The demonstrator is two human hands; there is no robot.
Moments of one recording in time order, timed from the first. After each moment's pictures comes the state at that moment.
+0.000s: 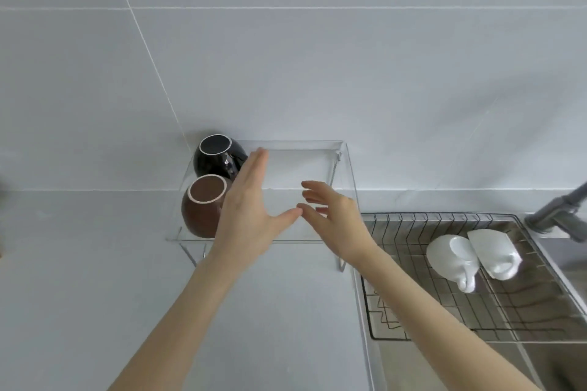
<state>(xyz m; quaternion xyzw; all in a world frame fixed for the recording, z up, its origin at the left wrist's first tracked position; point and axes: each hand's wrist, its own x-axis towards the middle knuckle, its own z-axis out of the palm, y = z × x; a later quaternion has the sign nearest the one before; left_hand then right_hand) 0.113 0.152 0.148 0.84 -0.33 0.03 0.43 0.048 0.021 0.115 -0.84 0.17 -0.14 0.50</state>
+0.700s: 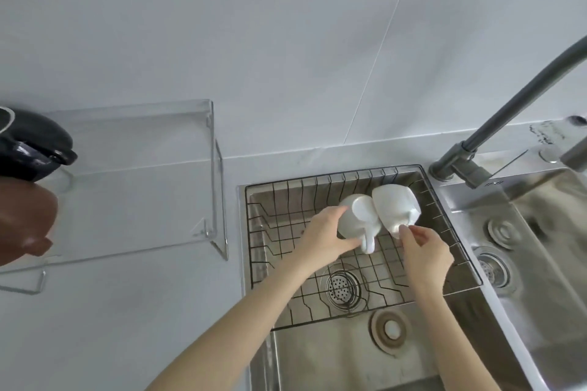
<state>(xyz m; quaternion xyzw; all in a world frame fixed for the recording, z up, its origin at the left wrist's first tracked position) -0.015 -0.108 -0.021 0.76 -0.42 -0.33 0.37 -0.156 -0.199 -0.018 -0.63 0.63 -0.25 0.38</state>
